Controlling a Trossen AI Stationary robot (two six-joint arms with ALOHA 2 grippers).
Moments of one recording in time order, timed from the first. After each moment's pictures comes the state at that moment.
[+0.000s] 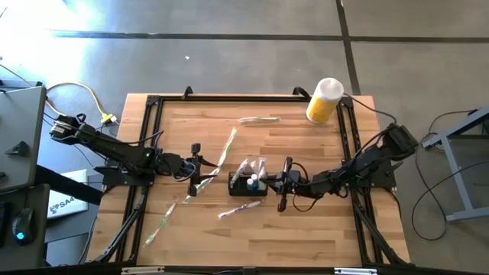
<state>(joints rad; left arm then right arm) -0.29 0.97 0.50 0.11 -0.35 0.14 0.44 1.59 0.56 1.13 0.63 0.08</state>
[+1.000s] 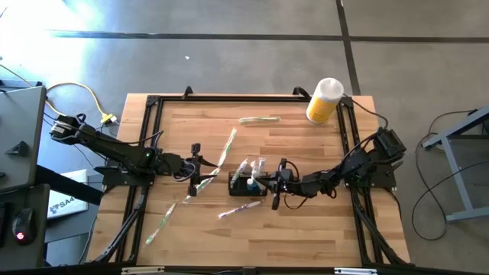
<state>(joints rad) -0.29 0.97 0.50 0.11 -0.35 0.14 0.39 1.73 0.56 1.17 0.59 0.22</state>
